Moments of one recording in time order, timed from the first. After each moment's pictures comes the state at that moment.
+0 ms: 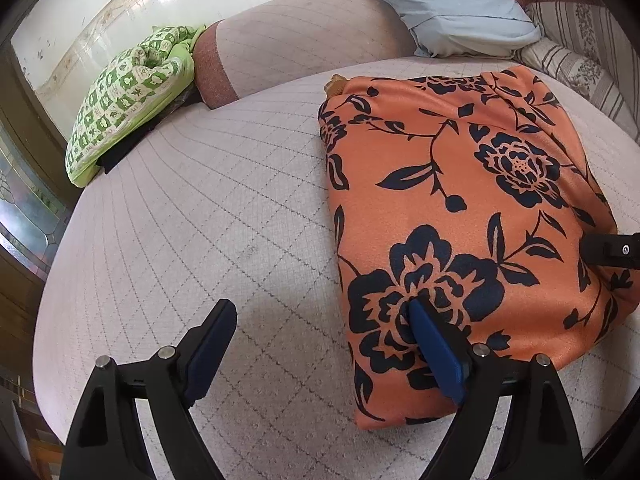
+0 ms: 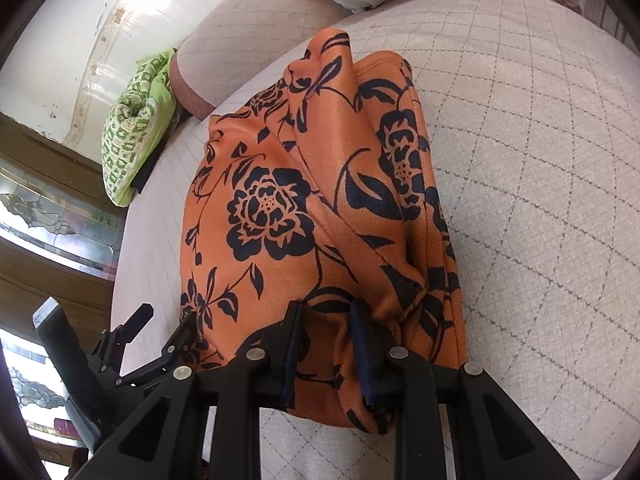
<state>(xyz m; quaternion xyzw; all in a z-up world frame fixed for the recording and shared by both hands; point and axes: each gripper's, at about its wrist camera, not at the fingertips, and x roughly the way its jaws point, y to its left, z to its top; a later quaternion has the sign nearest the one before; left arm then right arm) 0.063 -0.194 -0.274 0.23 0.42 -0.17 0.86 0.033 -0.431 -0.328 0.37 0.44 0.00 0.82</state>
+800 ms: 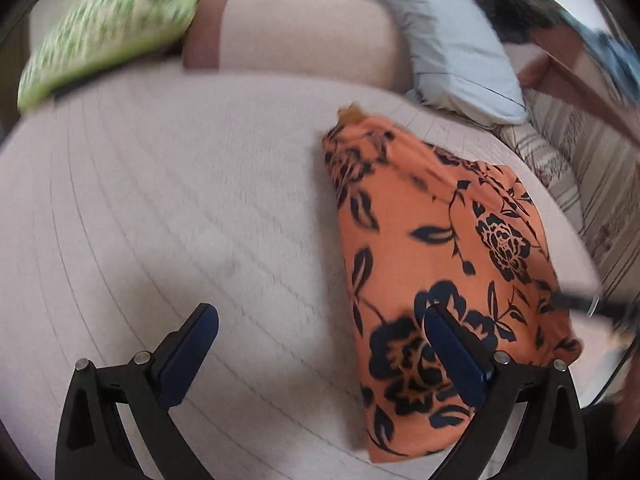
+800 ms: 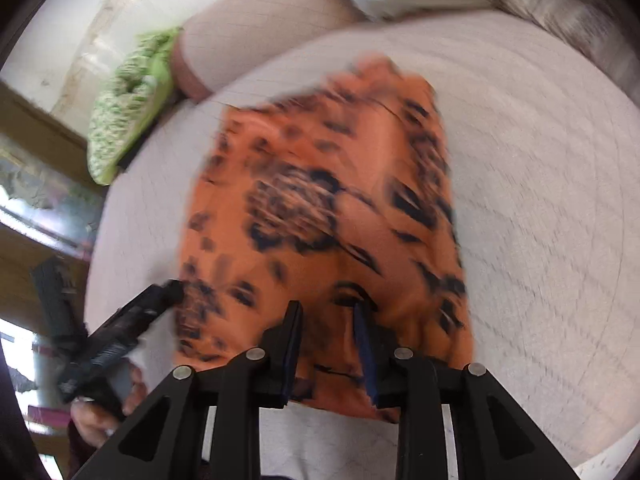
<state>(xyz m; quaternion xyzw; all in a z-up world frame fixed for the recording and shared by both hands) 0.128 -0.156 -0.264 0.06 0.46 -0.28 0.84 0.050 -0.410 -0.282 0.31 0.46 -0.01 0.83</state>
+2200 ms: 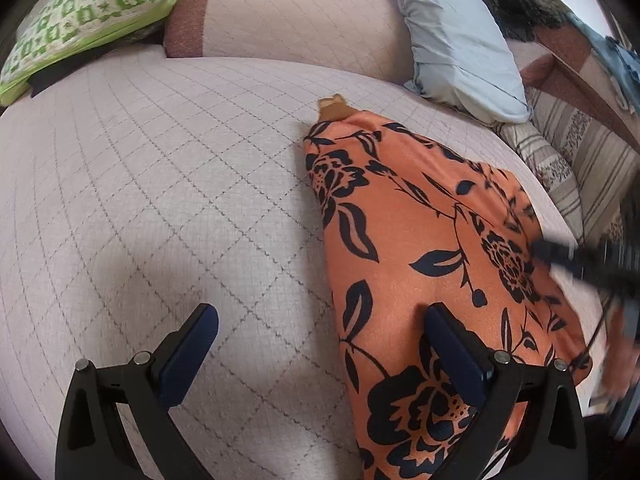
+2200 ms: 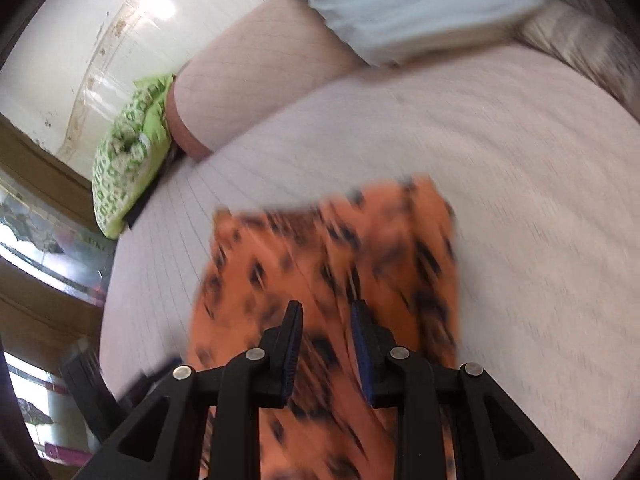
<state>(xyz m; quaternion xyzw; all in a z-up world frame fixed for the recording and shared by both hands) 0.159 -0.184 -0.299 0.02 0.49 -0.29 0.82 0.101 -0.464 -0.293 0.34 0.42 -0.02 0.84</state>
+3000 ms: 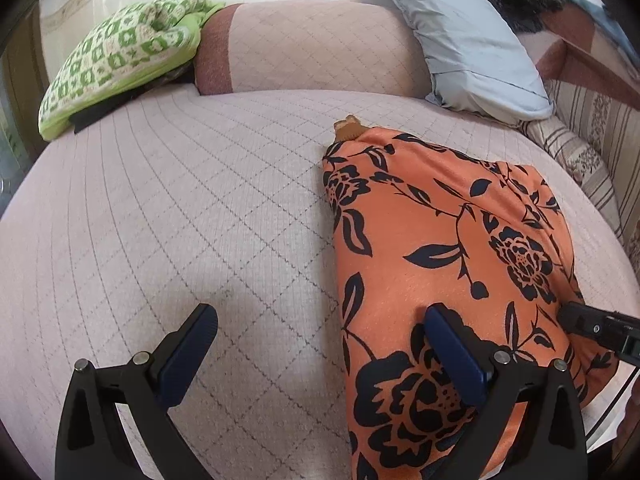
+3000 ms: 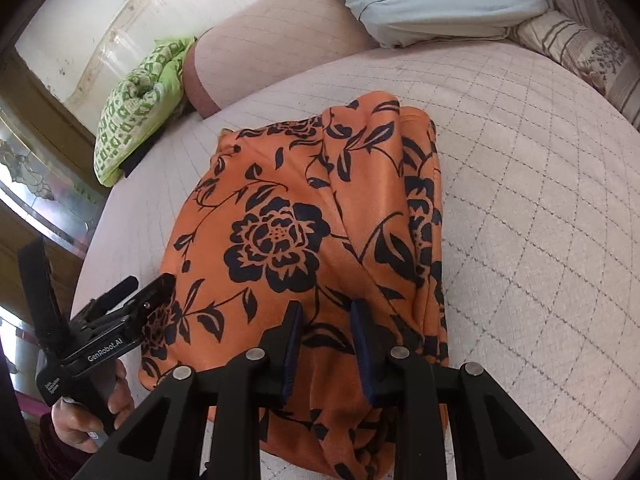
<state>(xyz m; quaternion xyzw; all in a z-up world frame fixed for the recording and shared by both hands) 0.129 -0.198 -0.280 0.09 0.43 -0.22 0.87 0.042 -0.426 -0.311 0.27 0.43 -0.02 0.86</state>
